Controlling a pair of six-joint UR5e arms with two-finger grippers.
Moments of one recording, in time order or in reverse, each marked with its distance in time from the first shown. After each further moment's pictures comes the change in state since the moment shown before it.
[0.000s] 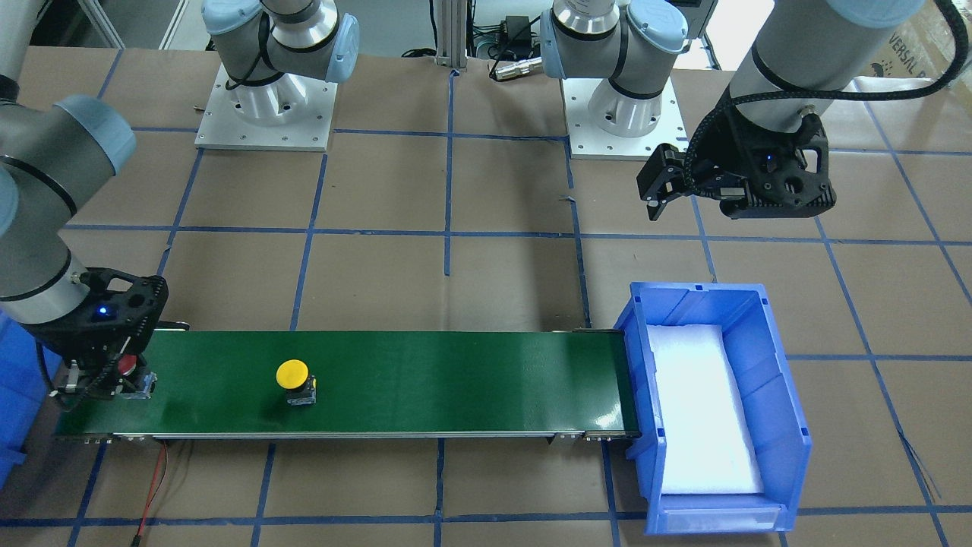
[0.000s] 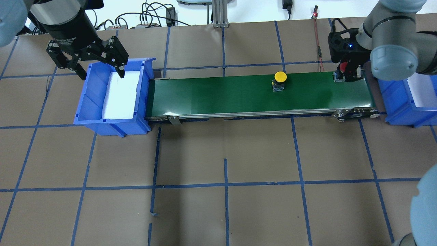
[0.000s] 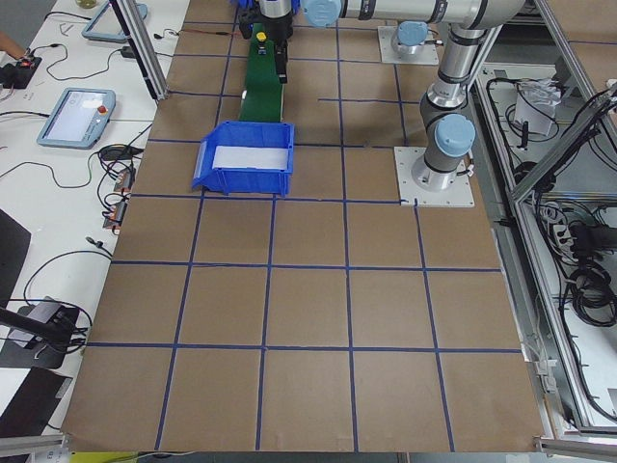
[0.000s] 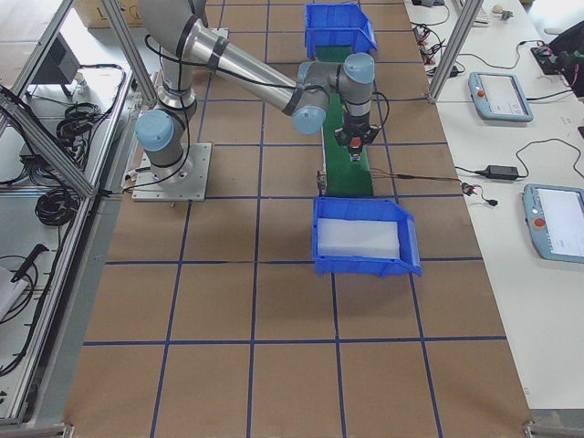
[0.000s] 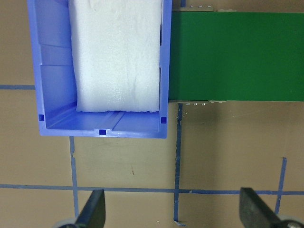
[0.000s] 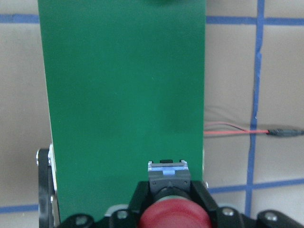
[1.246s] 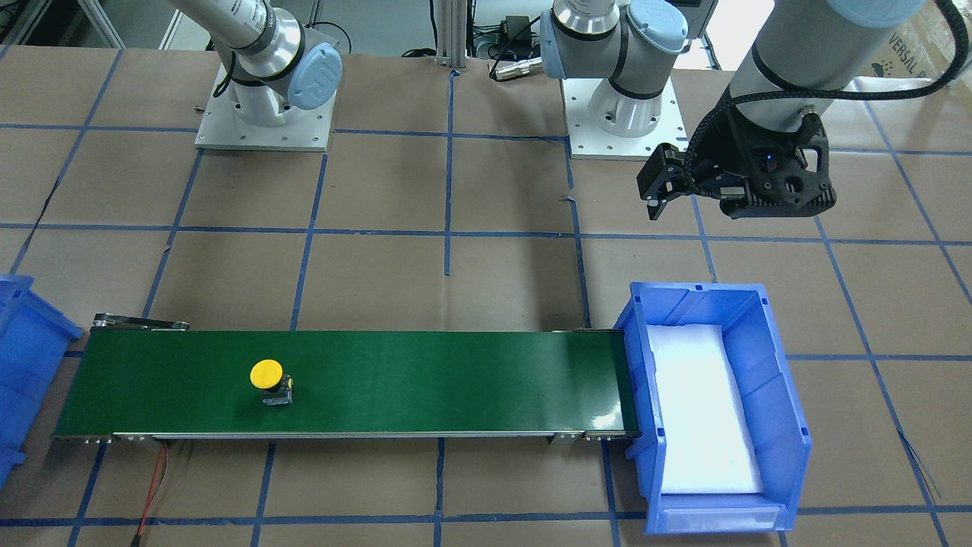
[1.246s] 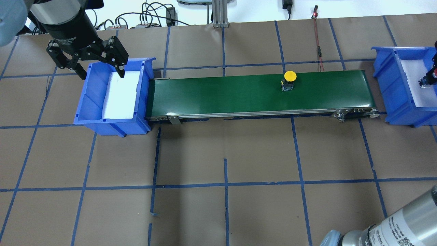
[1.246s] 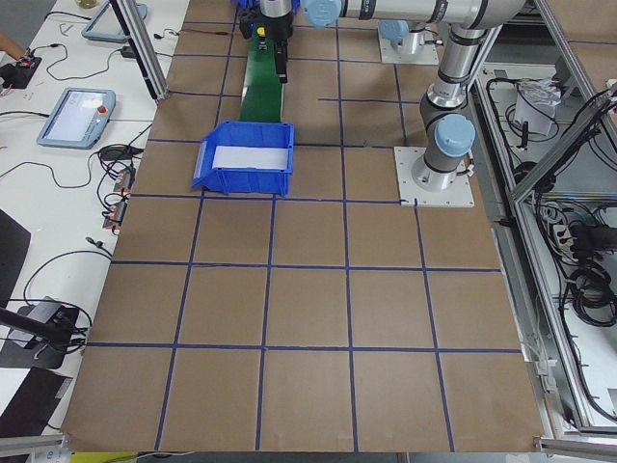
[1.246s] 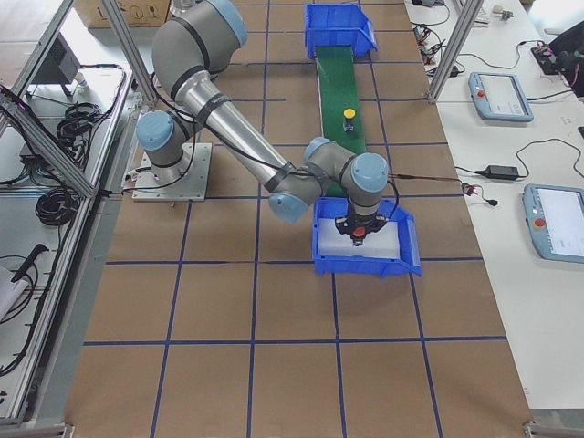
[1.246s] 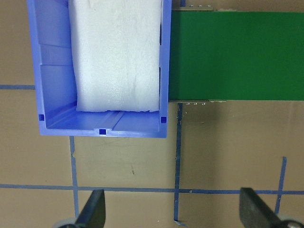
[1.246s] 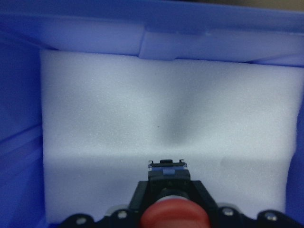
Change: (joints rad) left arm 0.000 0.000 0.000 0.001 0.001 0.001; right arm -0.432 0.221 -0.187 0.049 0.054 -0.464
